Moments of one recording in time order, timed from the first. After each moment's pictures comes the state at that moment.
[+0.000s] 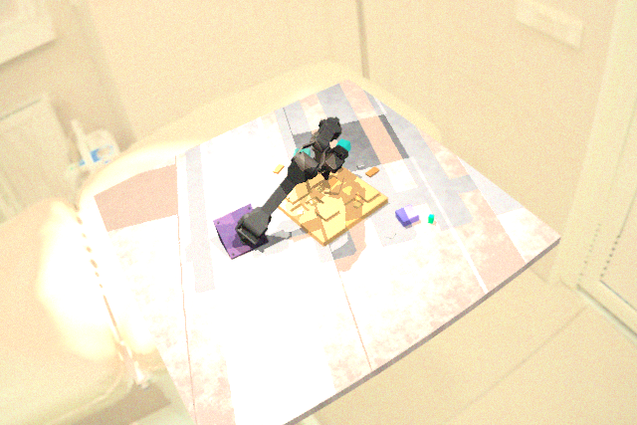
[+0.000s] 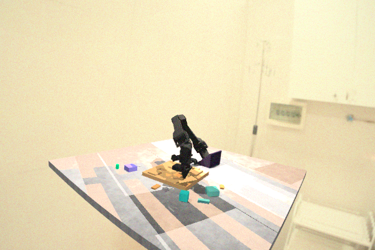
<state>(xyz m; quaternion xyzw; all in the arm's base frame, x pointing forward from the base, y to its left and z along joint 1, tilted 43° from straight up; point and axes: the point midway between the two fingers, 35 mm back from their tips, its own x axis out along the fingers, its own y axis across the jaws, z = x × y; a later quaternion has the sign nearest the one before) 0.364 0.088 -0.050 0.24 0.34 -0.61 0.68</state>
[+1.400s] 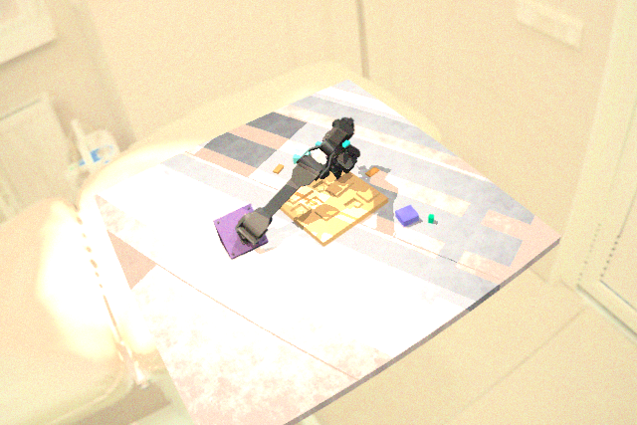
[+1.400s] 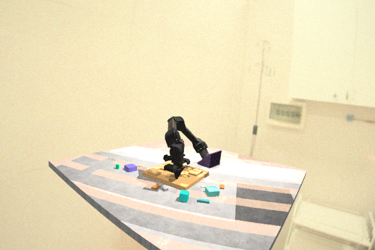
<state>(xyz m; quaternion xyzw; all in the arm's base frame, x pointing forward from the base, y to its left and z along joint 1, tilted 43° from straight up) 0.401 0.069 -0.032 0.24 0.33 -0.61 0.68</state>
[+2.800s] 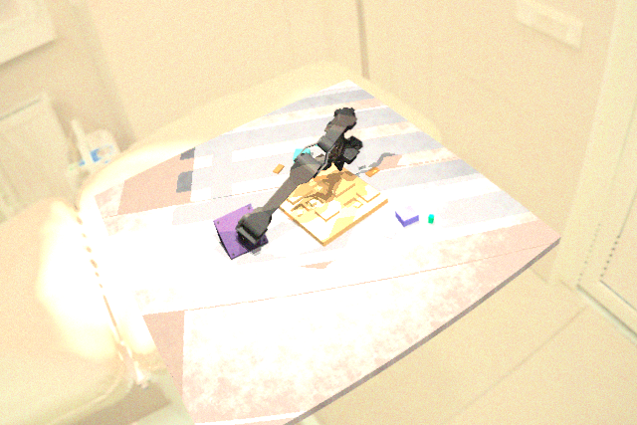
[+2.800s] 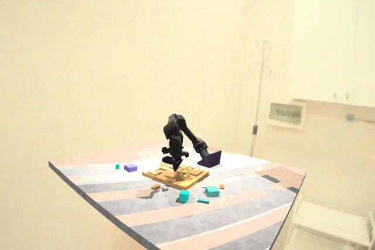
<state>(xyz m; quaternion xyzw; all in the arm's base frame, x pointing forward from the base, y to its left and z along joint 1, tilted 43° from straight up) 0.406 0.092 0.006 0.23 0.33 -0.61 0.68</state>
